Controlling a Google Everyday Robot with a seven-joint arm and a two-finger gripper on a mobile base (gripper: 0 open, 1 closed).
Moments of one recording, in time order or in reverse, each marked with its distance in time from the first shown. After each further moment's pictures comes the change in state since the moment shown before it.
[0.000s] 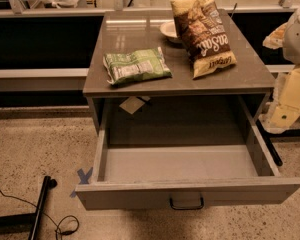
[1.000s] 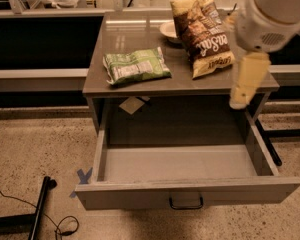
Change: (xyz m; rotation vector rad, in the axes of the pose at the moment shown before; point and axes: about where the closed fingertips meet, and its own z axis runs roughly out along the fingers) arm -0.061 -0.049 0.037 0.065 -0.006 -0.221
